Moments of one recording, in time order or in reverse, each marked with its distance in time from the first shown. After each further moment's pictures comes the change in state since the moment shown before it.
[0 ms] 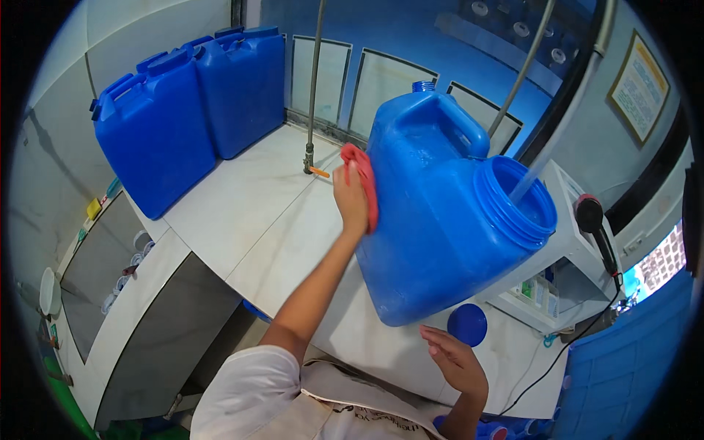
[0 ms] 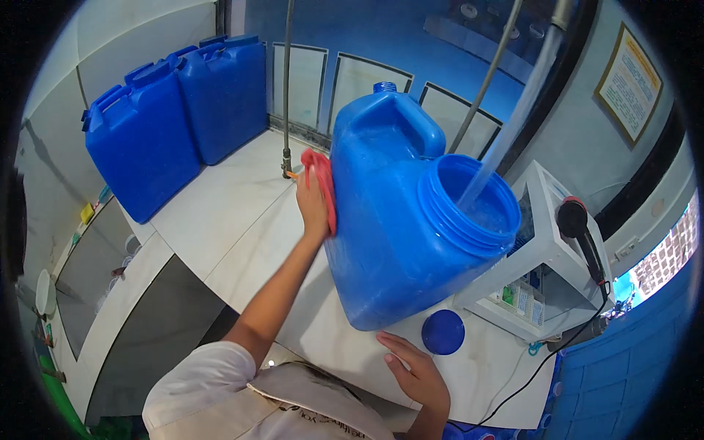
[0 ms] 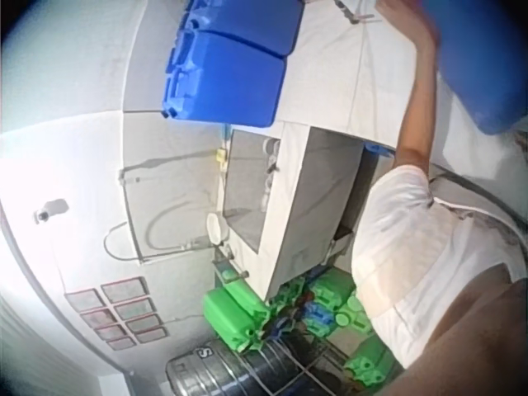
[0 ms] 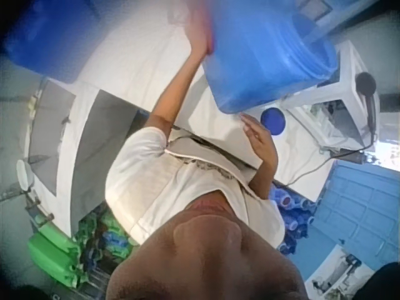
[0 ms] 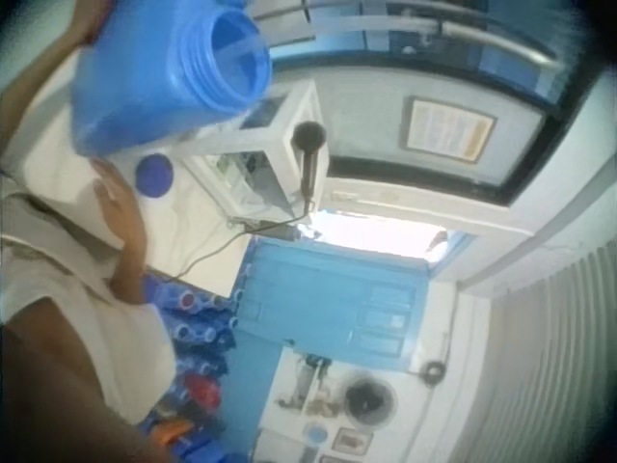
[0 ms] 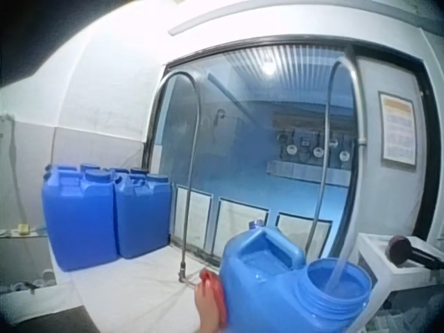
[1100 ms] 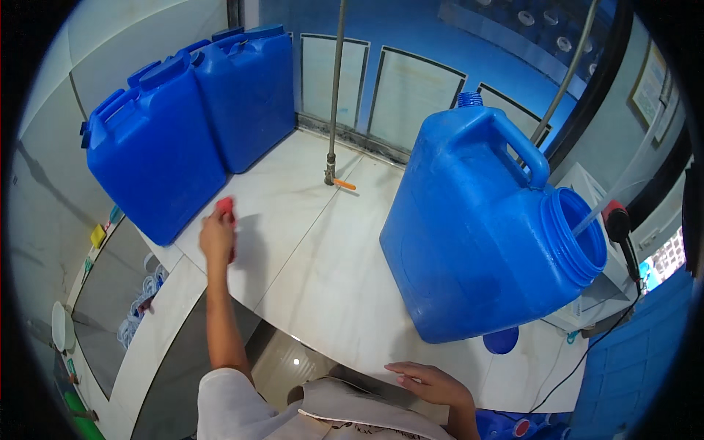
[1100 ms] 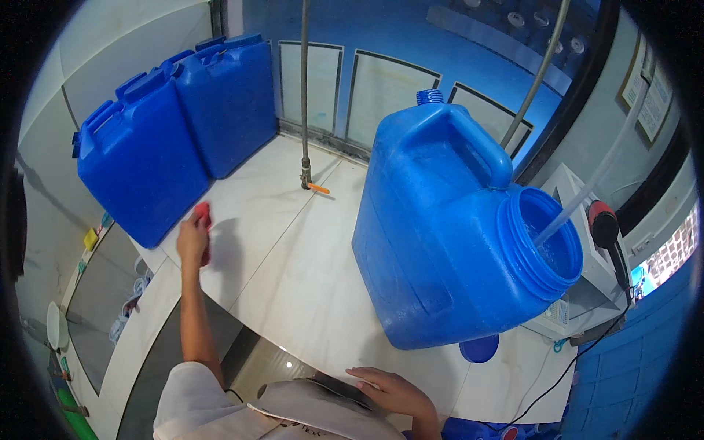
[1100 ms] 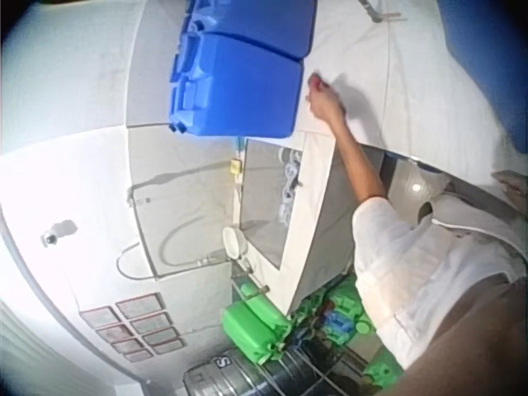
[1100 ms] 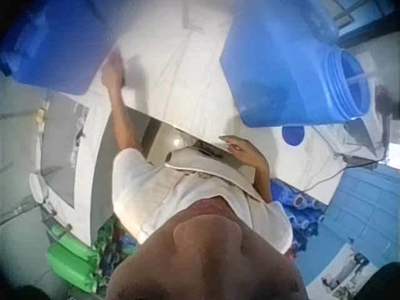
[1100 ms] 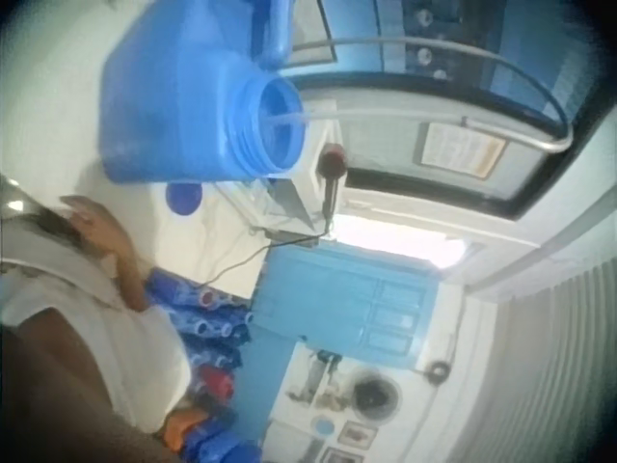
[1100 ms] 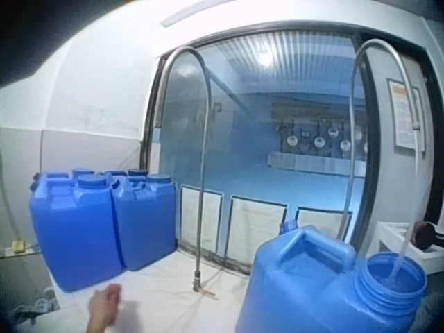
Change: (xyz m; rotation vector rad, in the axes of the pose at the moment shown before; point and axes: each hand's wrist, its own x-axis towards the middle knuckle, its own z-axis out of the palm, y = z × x) left_hand 0.132 -0.029 -0.300 1.287 -0.023 -0.185; right_hand 0.059 0.012 0.100 -0.028 -0.438 0.163
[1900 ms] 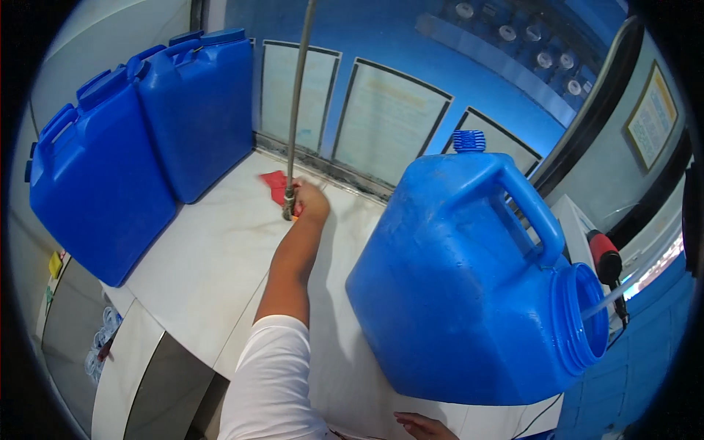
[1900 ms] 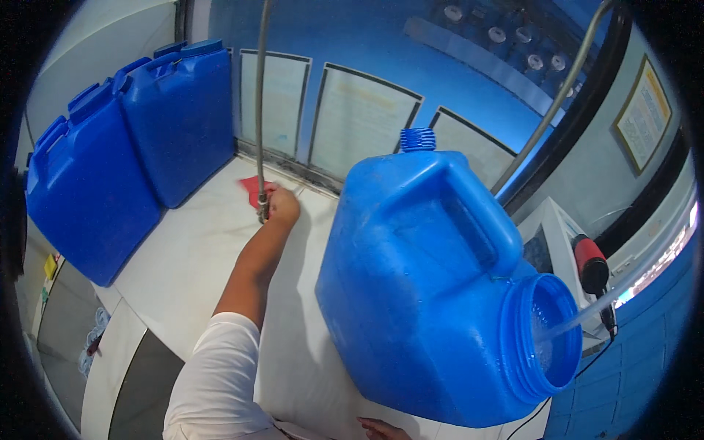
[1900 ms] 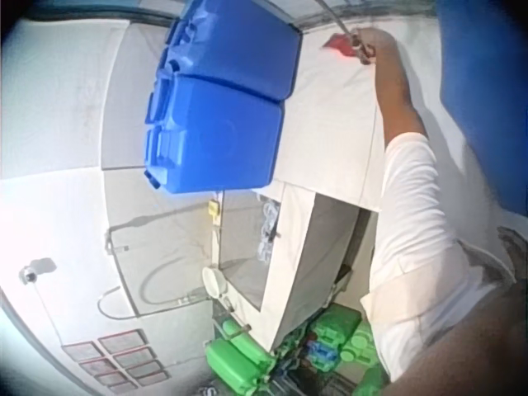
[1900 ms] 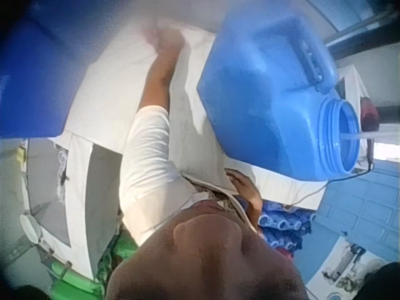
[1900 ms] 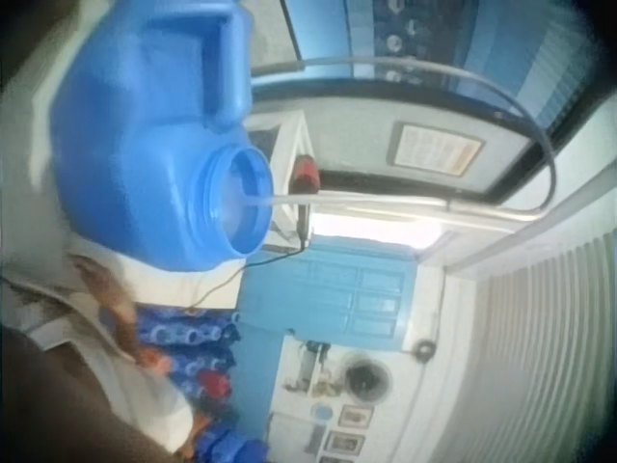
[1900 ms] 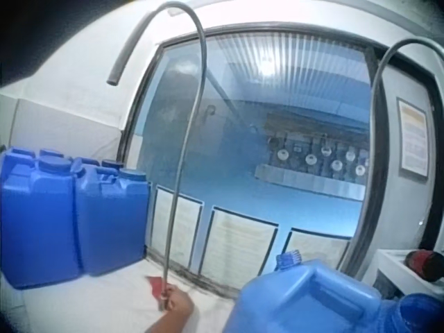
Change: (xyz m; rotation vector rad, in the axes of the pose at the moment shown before) left_hand 0.075 0.281 0.328 0.542 -0.166 0.159; right_hand -0.023 0.031 -0.011 0.121 0.349 0.327
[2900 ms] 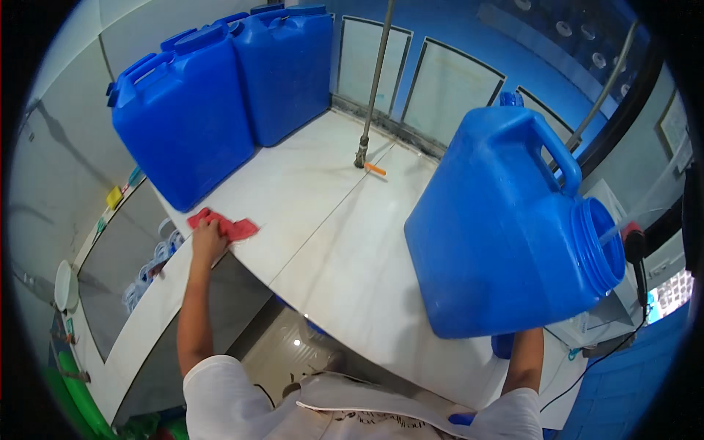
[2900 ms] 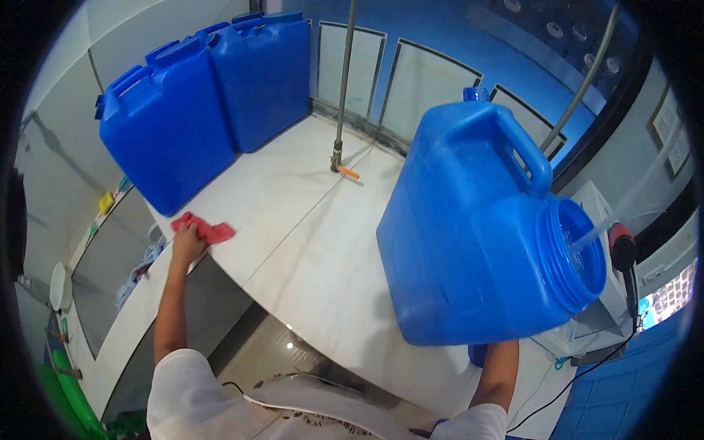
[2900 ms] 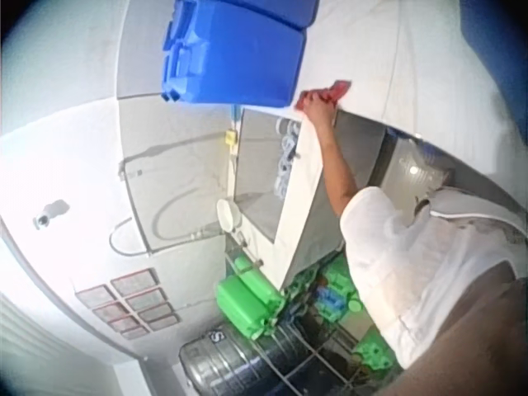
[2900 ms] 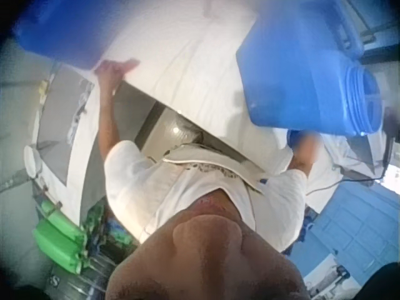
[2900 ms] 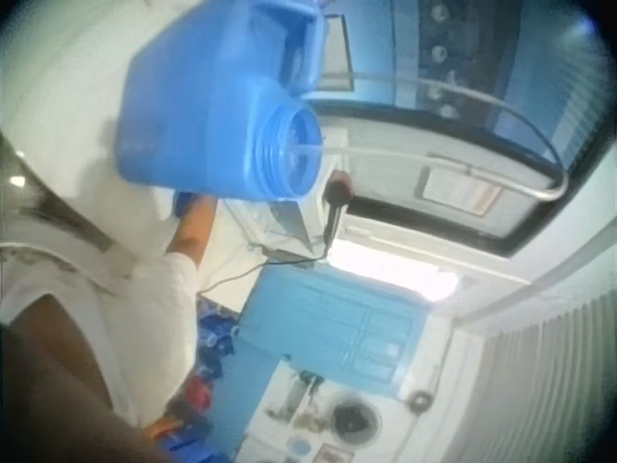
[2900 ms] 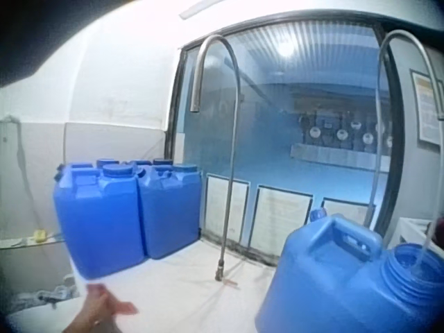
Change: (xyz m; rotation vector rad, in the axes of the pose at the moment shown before) left_hand -0.191 -0.520 -0.032 -0.169 0.146 0.142; right_hand 0.115 0.087 -0.259 -0.244 0.413 -0.134
